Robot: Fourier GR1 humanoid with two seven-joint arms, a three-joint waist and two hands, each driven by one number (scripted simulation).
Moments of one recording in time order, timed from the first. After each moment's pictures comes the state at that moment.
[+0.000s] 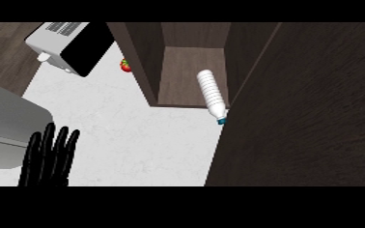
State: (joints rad) left arm 0.34 0.55 -0.48 -2.04 0.65 0.36 -0.56; right arm 0.23 -0.10 0.70 -2.46 0.08 0.47 0.43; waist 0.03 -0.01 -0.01
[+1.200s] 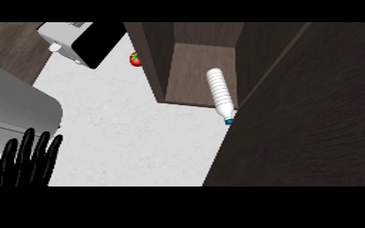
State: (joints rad) left arm 0.41 0.63 -0.39 -2.06 0.72 0.22 -0.60; right arm 0.06 -0.18 0.71 -2.44 0.03 0.48 0.48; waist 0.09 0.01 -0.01
